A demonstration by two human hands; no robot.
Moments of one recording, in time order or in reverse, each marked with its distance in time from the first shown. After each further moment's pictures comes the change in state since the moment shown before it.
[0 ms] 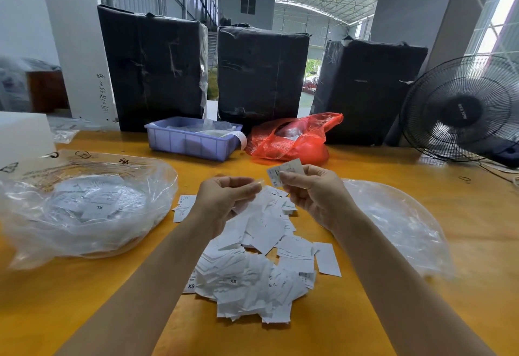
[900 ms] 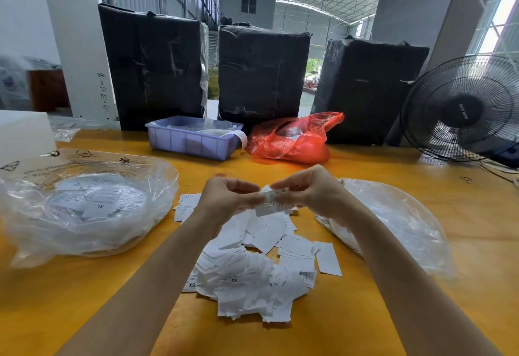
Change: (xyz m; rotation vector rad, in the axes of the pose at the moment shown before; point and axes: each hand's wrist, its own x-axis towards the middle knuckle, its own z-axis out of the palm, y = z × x) left_hand -0.001 -0.003 -0.002 0.293 -0.038 0.105; right_hand 0.002 -0.006 -0.010 -0.828 -0.259 -0.250
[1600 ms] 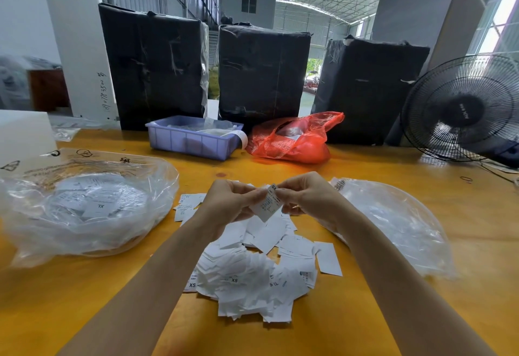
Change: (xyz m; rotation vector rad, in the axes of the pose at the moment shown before) left_hand -0.003 0.002 0.001 -0.002 -0.090 -0.065; right_hand 0.002 0.001 0.012 0.184 -0.017 0.166
